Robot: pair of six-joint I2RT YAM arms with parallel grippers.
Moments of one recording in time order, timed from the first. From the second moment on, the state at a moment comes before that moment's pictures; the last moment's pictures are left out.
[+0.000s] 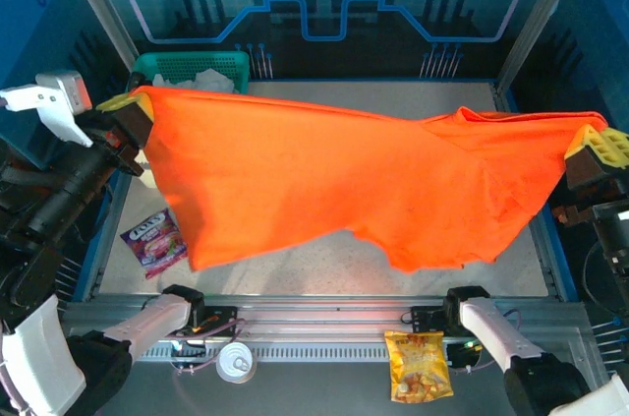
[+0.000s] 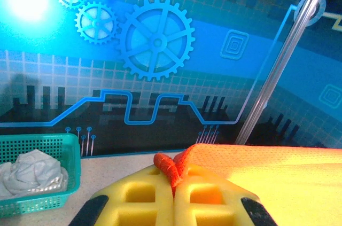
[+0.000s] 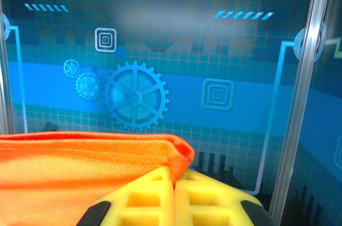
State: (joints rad) left arm -0.21 1.00 2.08 -1.07 0.11 -0.27; right arm 0.06 0.89 2.24 -1.13 -0.08 -0.06
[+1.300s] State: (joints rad) left arm -0.18 2.61 2.48 -0.60 -0.03 -0.25; right arm -0.01 2.63 2.60 -0.70 0.21 -0.22
